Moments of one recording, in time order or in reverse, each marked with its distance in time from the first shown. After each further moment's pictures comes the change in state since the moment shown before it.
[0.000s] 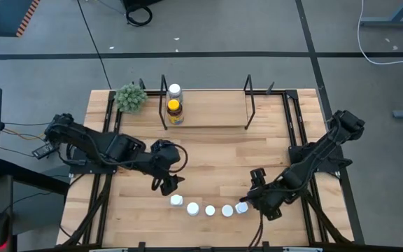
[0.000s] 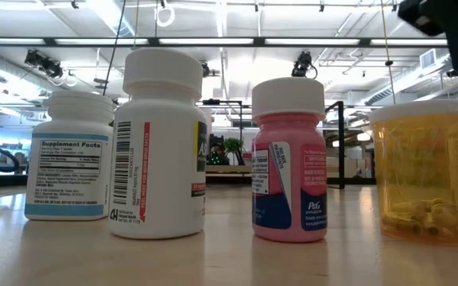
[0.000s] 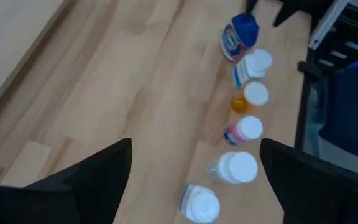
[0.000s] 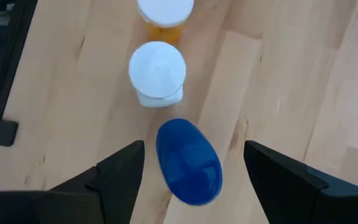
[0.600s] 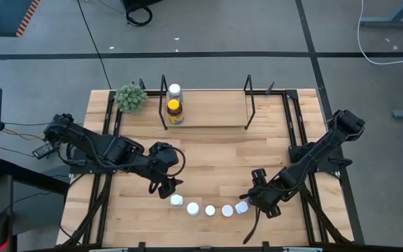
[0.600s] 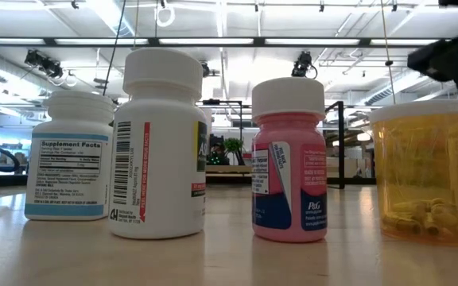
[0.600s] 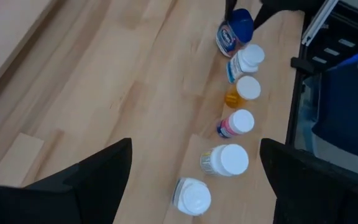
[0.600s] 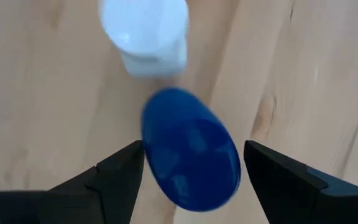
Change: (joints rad) left arm -0.035 -0.002 0.000 -0.012 -0.004 -0.043; right arm -0.011 -0.006 -0.181 0.149 -0.068 0.045
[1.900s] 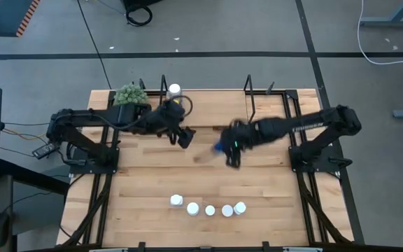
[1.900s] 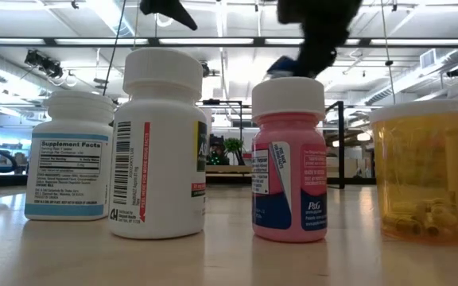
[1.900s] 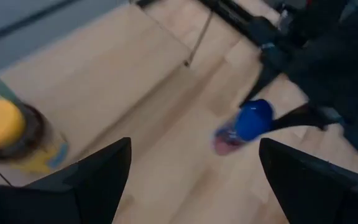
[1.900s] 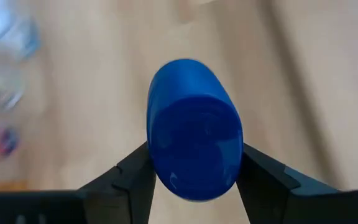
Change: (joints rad) left arm 0.407 0.000 0.030 0.094 -0.060 0.073; right arm -0.624 -0.005 0.315 -0.066 0.053 -0.137
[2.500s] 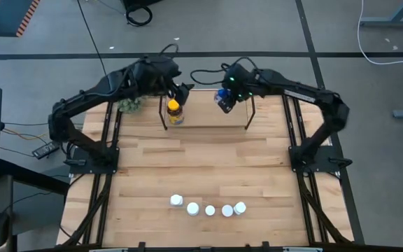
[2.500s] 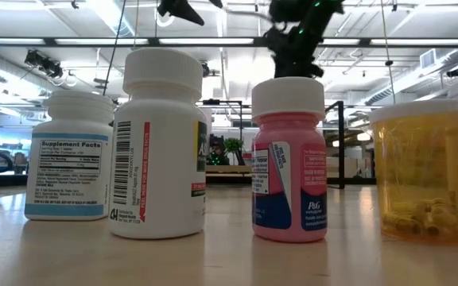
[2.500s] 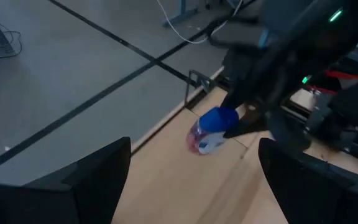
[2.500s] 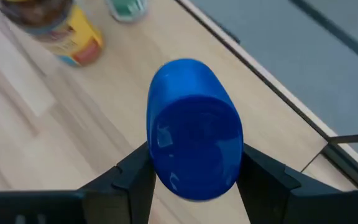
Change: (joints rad) left arm 0.361 0.002 0.140 0.157 0.095 0.436; right arm -0.539 0.121 0.299 -0.116 -0.084 -0.042
